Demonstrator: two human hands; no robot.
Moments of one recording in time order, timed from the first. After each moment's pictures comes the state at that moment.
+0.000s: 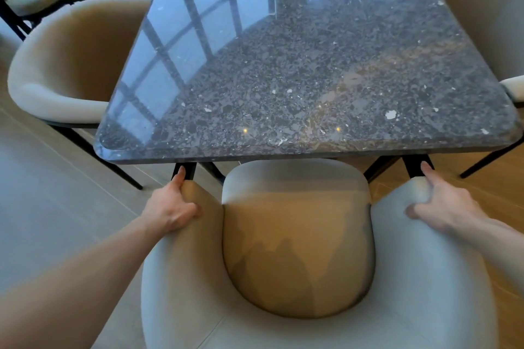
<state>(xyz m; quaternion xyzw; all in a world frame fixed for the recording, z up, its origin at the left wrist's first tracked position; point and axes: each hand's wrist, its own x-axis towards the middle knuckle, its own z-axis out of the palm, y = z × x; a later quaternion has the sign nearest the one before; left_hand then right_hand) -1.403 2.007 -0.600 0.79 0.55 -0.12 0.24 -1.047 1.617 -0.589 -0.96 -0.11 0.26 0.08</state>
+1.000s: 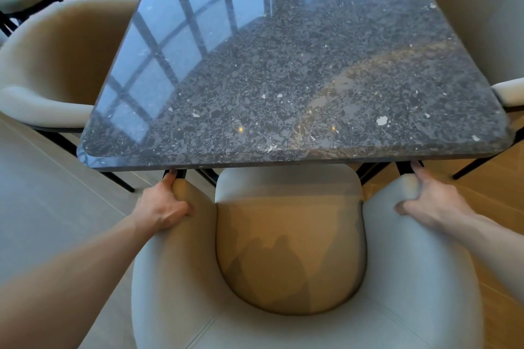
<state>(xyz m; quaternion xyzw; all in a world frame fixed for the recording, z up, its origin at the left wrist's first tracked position) -1.383 2.017 -0.597 0.79 0.55 -0.12 0.24 -1.024 1.630 -0.591 -0.95 -0.12 0.27 0.07</state>
